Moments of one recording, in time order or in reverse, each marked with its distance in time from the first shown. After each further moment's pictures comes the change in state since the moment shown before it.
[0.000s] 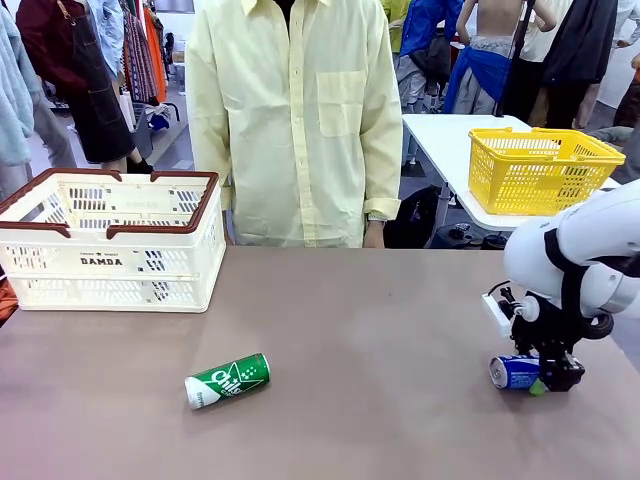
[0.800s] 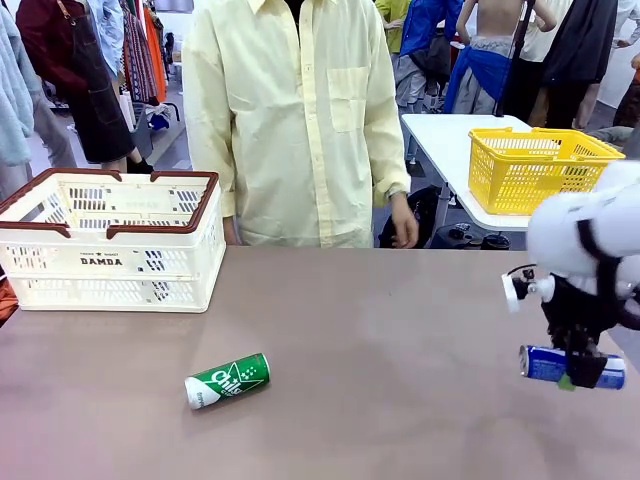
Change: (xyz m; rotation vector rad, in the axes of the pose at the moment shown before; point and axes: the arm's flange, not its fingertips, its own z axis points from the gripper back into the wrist) left arm 0.000 0.000 0.000 0.000 0.000 0.000; right arm 0.001 0.030 0.061 0.086 0.076 -0.383
